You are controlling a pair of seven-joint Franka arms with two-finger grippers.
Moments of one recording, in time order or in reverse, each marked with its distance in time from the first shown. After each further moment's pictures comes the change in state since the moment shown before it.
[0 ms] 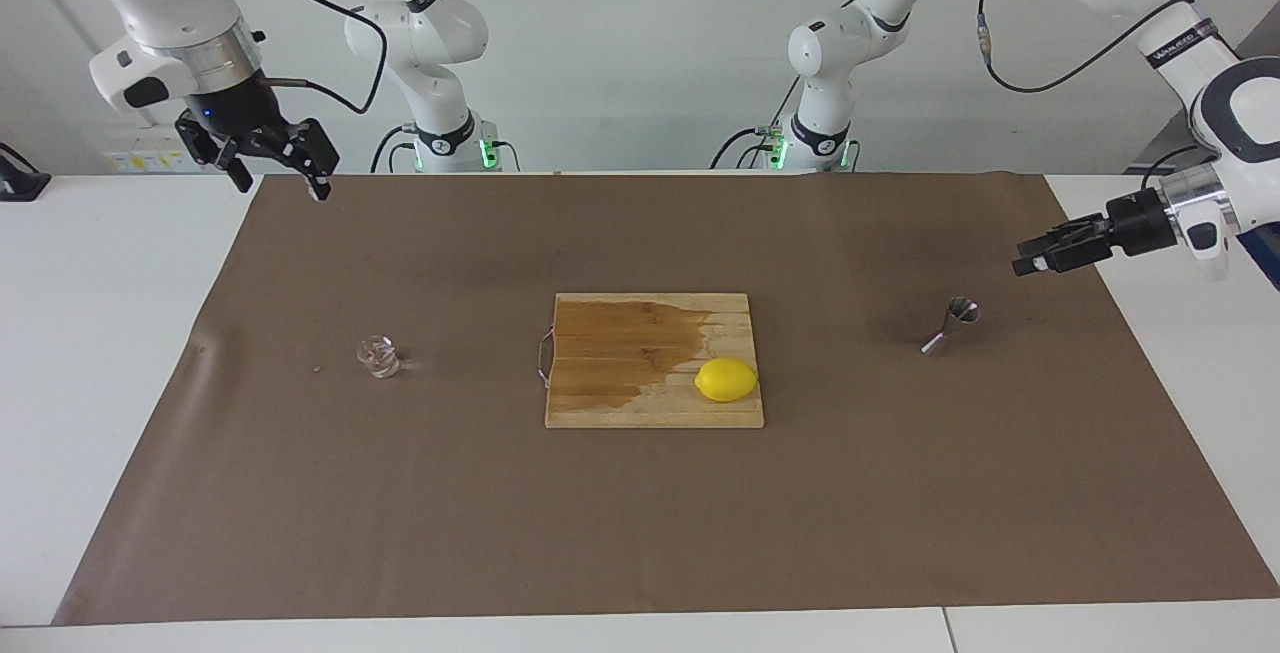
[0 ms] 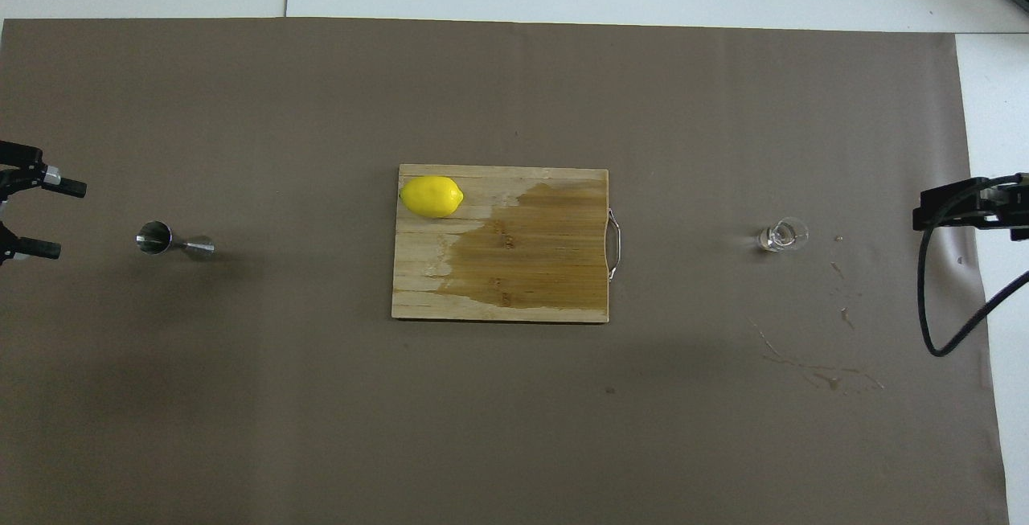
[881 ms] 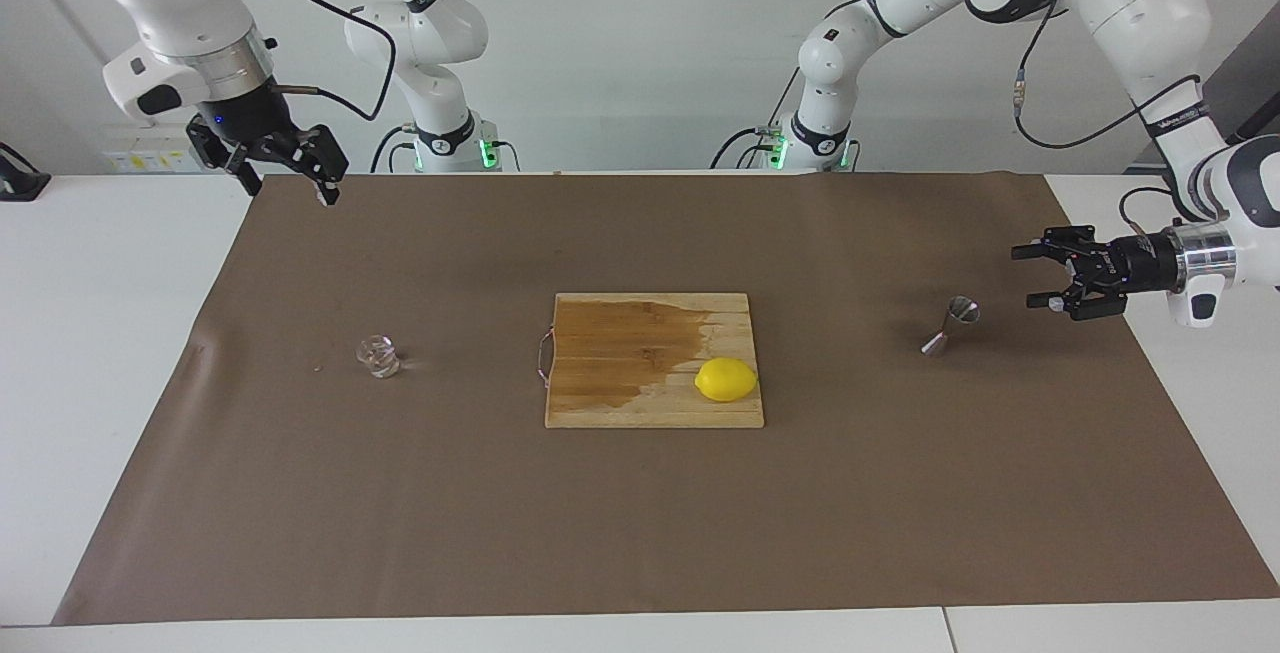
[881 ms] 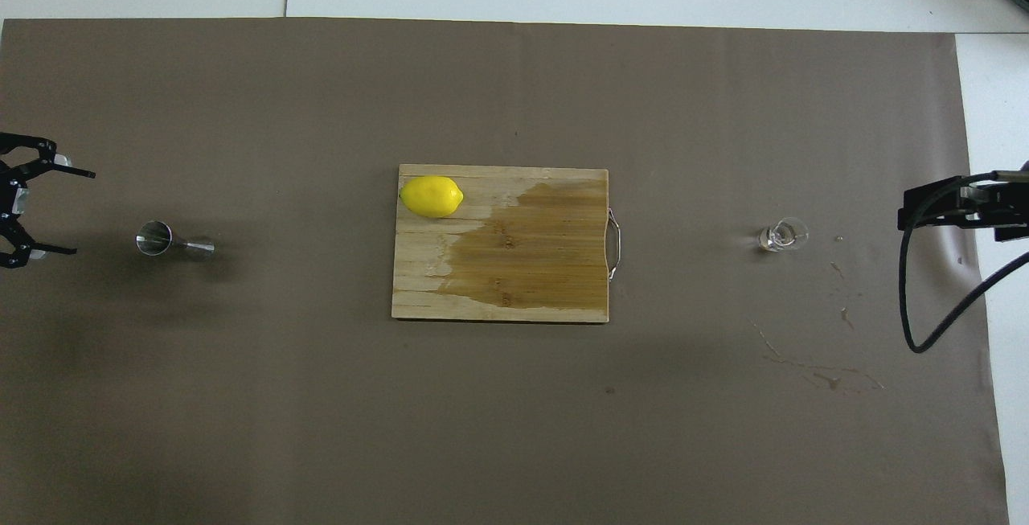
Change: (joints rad) left arm 0.339 0.252 -0.381 0.108 -0.070 -0.071 -0.591; right arm 0.012 0.005 0.010 0.000 0.007 -0.013 0.033
